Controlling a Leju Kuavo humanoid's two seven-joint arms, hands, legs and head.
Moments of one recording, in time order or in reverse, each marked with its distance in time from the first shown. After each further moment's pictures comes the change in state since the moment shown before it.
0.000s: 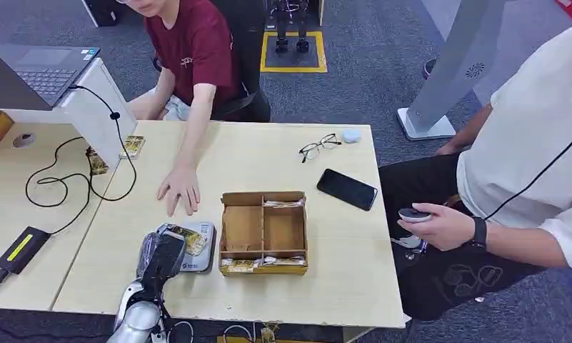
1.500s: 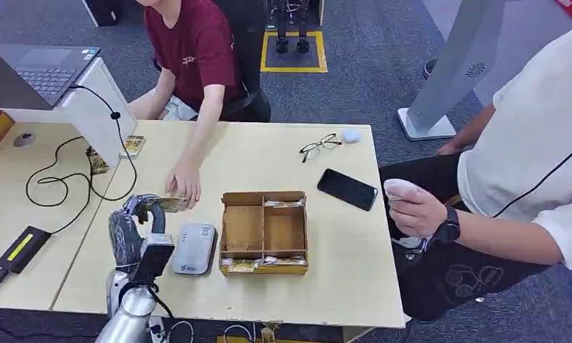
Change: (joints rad) left arm -0.045 -0.009 0.017 -0.119 -0.138 0.360 -0.377; right arm -0.007 0.002 0.001 -0.003 0.070 0.032 0.002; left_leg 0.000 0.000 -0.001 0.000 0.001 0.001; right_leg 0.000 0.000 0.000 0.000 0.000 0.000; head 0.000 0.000
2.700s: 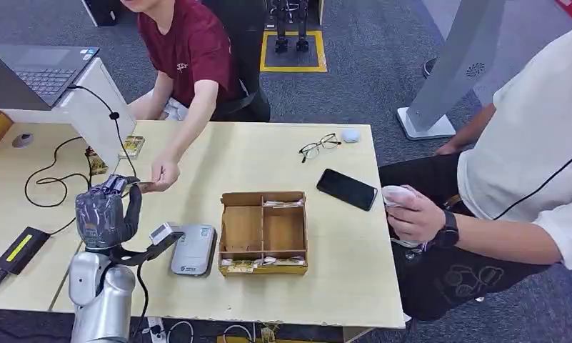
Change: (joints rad) left arm -0.100 -0.169 0.511 -0.048 -0.685 0.007 -0.107; right arm -0.026 0.000 0.023 -0.015 0.021 0.025 0.009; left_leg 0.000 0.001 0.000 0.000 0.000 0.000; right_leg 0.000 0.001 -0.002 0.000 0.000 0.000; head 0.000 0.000
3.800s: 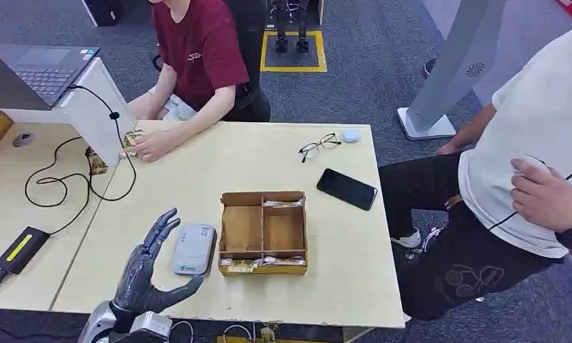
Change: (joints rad) left arm 0.407 0.387 -0.684 -0.394 0.735 -0.452 0.118; right arm 0.048 0.004 -0.103 0.001 -0.072 -0.059 -0.056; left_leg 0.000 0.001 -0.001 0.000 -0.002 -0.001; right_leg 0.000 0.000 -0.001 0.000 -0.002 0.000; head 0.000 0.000
